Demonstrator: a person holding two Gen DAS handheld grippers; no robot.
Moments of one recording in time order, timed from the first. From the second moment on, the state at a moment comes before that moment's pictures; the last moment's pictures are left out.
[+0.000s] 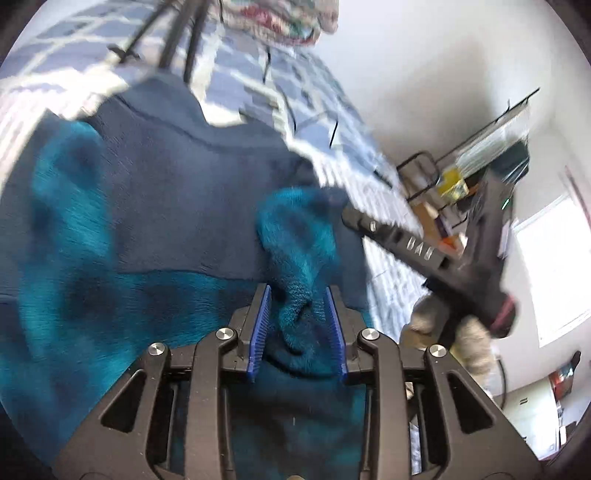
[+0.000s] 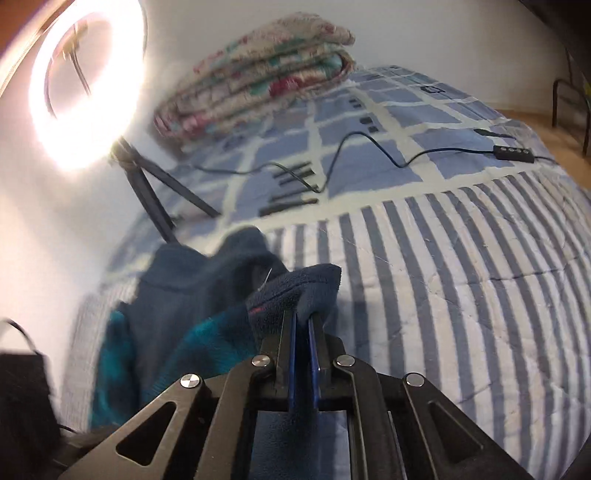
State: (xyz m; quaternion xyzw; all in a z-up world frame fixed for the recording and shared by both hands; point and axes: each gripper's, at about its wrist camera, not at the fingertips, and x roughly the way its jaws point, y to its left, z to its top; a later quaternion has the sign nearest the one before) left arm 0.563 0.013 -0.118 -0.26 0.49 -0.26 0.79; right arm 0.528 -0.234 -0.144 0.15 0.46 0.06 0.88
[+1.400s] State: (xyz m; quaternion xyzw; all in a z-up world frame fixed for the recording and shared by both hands) left arm 0.283 0.178 0.043 -0.10 0.43 -0.23 0.87; right arm 0.193 -0.238 -0.006 0.13 0.46 0.19 0.86
